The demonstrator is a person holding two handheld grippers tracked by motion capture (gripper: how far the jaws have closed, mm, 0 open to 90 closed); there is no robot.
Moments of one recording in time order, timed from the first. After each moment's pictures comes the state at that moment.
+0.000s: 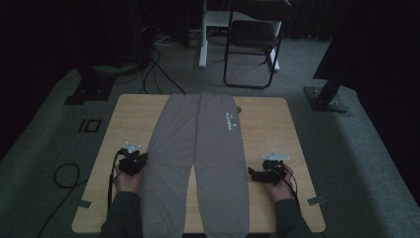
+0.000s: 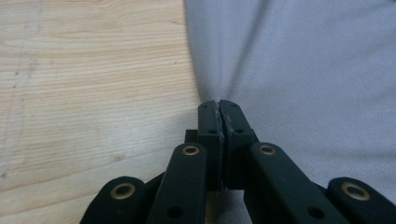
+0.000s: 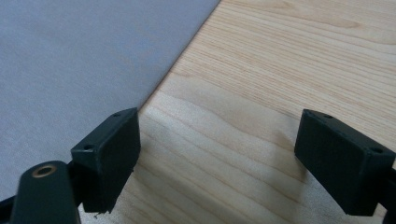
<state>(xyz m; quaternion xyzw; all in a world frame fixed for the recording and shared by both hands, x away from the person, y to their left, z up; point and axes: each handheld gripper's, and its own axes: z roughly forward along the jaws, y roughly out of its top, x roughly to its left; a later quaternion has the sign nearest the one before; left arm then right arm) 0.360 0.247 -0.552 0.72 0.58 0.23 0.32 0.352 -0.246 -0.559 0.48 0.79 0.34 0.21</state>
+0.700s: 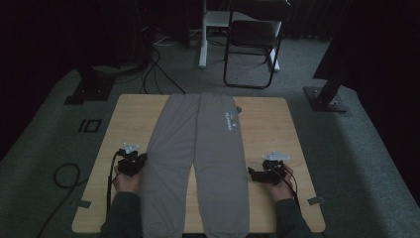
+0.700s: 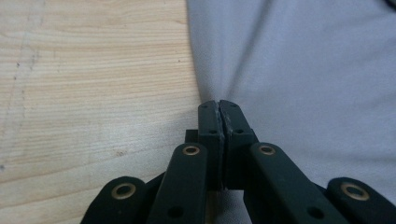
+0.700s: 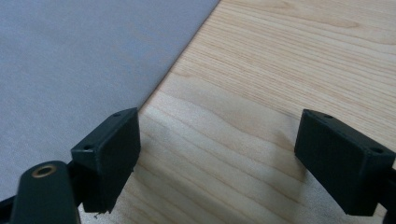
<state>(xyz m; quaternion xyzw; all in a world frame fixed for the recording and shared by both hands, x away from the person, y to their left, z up) 0.359 0.250 -0.553 0.70 0.59 0.22 0.34 0.352 -0.246 -0.559 0.48 0.79 0.34 0.21</state>
